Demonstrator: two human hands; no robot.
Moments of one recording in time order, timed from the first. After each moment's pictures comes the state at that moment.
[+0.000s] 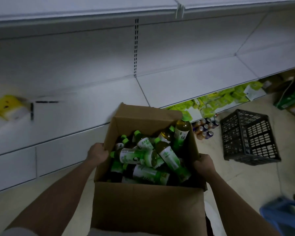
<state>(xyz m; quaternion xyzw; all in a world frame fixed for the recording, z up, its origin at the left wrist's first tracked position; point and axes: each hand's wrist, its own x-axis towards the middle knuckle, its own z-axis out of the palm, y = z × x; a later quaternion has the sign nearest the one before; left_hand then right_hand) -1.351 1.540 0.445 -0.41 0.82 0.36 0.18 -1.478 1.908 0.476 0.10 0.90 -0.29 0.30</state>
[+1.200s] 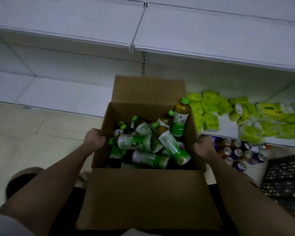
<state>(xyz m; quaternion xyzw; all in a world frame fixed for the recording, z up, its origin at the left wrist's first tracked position) -1.467 1.785 0.096 -0.62 0.71 0.34 0.03 -1.770 2.024 0.097 -0.19 0.89 -0.26 0.31</state>
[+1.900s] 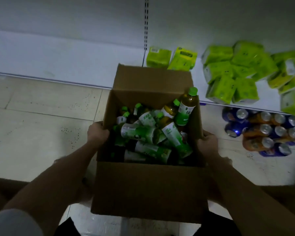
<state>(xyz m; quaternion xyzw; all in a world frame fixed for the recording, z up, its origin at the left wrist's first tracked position) -1.475 1.770 -0.151 -0.64 0.69 0.33 0.00 -1.752 2.014 -0.157 -0.12 0.88 -0.32 0.33</state>
